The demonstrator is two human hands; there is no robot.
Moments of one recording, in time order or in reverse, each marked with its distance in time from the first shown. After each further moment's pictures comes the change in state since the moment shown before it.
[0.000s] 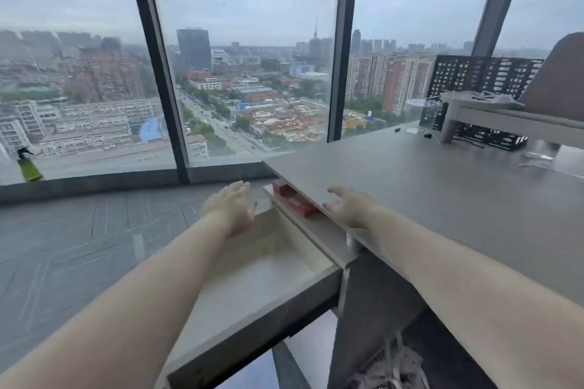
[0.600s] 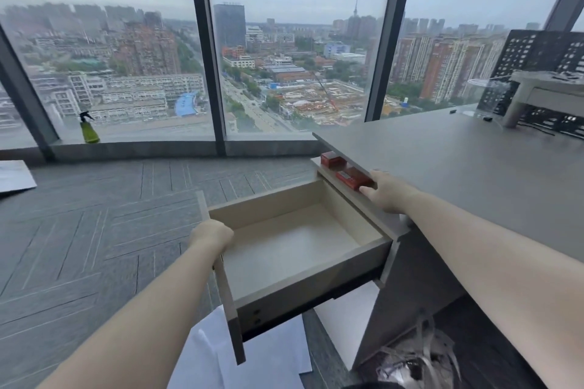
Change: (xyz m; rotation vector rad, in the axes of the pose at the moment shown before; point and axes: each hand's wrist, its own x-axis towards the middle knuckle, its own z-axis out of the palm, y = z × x) left_hand -0.073 -0.130 0.060 -0.125 -0.176 -0.672; right_hand 0.000 -0.029 0.037 -0.160 -0.001 0.000
